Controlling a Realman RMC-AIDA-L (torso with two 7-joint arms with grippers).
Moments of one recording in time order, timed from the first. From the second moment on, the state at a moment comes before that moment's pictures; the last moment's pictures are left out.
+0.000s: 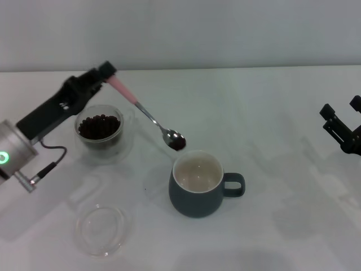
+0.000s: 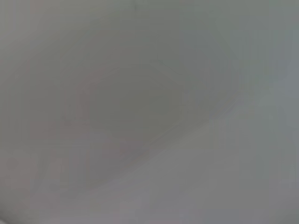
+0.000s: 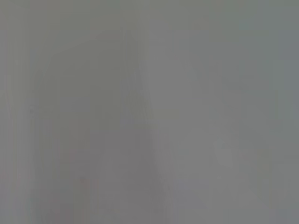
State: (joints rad) left arm -0.61 -2.08 0.65 0.20 -1.73 -1.43 1.42; right arm 0.33 2.01 -0.33 0.05 -1.37 -1.43 0.48
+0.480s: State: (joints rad) left arm -0.68 -2.08 0.94 0.34 -1.73 -1.33 1.45; right arm 0.32 2.01 -0.33 0.06 -1.37 -1.43 0.48
